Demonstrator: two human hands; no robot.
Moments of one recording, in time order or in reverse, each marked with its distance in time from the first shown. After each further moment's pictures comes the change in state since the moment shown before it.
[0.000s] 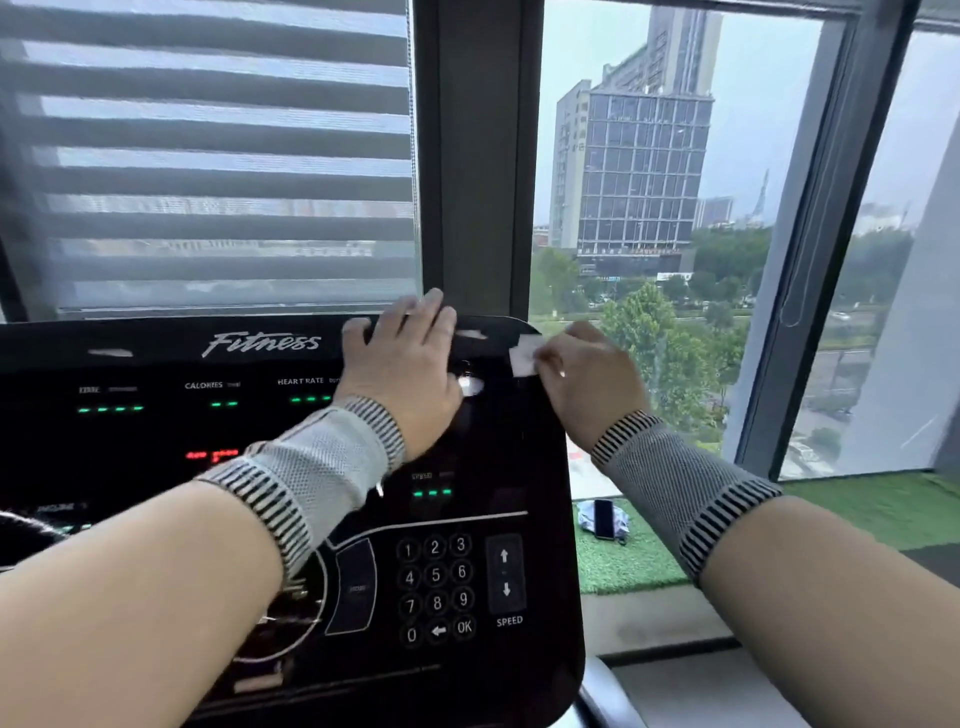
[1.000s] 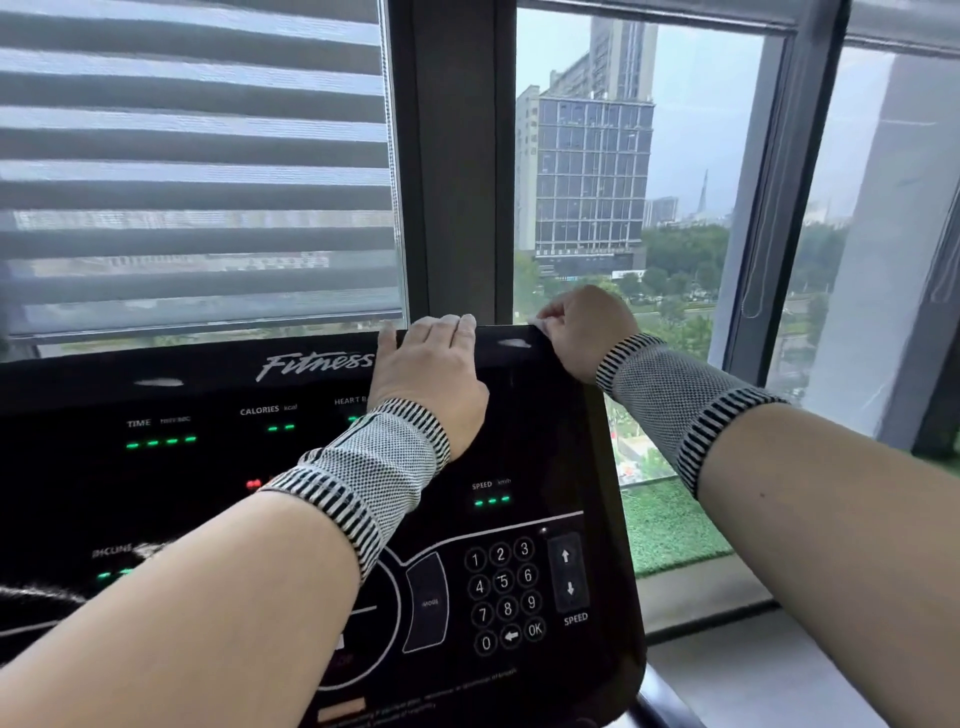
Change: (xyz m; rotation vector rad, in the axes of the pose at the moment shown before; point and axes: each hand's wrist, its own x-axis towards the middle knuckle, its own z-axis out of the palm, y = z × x) left_hand 0.005 -0.031 0.001 -0.116 0.004 0.066; right_hand 0.054 -0.057 -0.005 -0.072 -0.198 0.229
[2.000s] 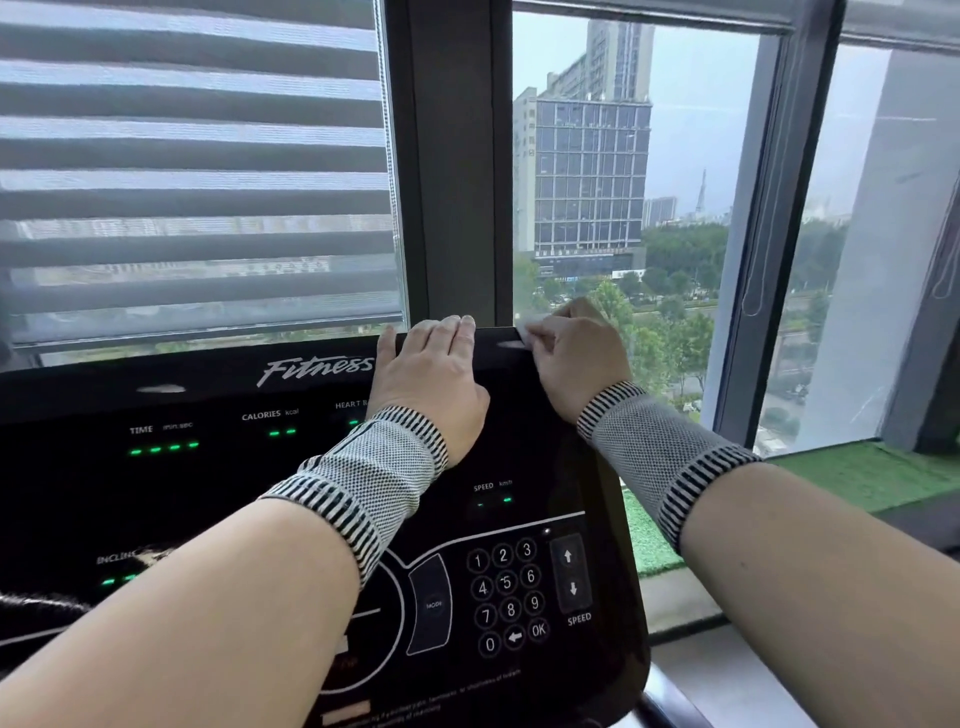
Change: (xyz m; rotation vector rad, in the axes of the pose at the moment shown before) left_hand -0.003 -0.004 0.006 -0.006 0.049 0.015; right_hand -0.023 -0.001 0.025 0.013 0.204 0.021
